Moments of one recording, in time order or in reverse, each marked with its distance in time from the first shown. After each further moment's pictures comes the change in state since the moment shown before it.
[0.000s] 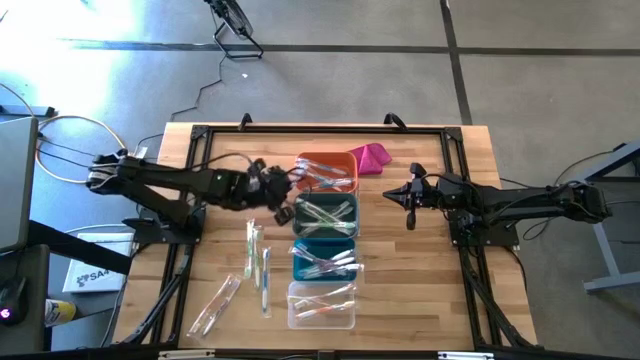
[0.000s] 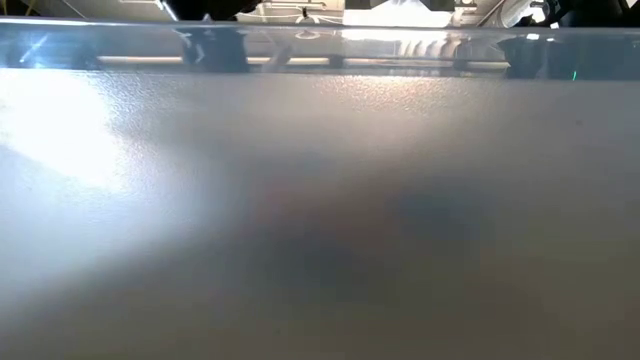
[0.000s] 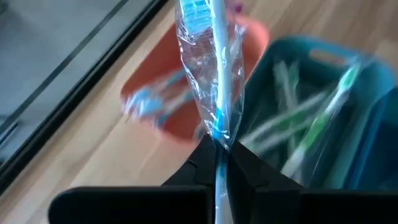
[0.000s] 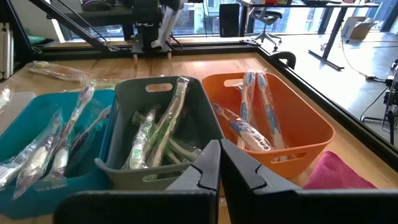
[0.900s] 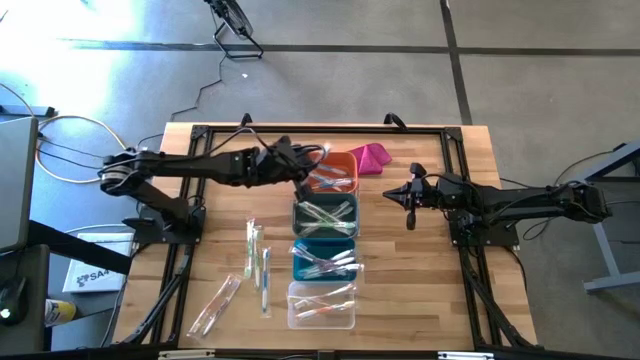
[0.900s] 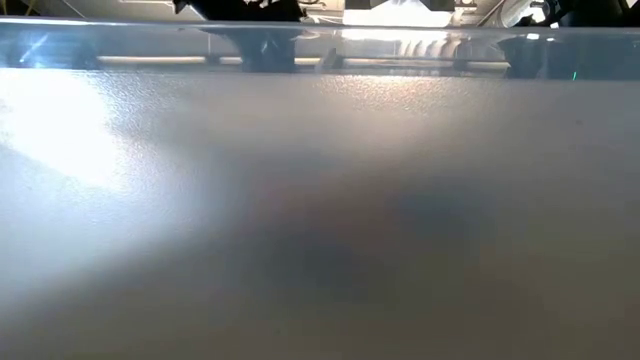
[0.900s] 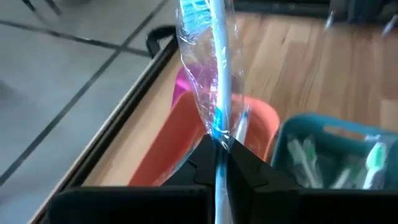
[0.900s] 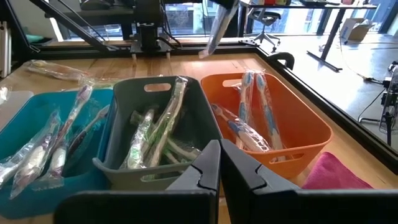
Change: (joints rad) left arm 0.242 0.108 0.000 0.438 0.222 0.395; right arm 0.000 0.000 0.000 0.000 0.004 -0.008
